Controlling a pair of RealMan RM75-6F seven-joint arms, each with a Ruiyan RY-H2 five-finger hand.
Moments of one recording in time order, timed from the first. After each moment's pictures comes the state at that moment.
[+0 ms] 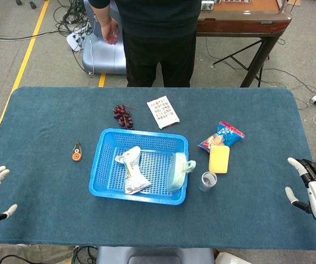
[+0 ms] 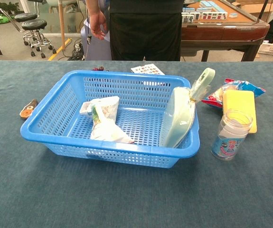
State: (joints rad) left arm -0.03 -1.04 -0.04 -1.72 1.50 1.54 0.15; right arm 0.04 -1.04 0.04 -1.62 -1.57 1.55 0.12
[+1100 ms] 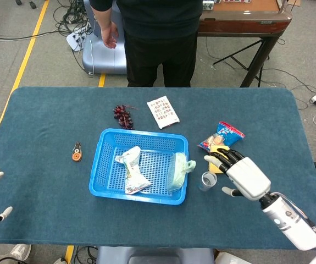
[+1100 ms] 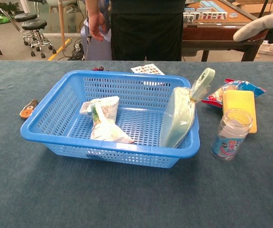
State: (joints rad) left arm -0.01 -1.04 -0.03 -1.70 1.49 1.56 0.13; right arm 0.41 -0.99 0.10 -1.85 -1.76 1.15 -0.12
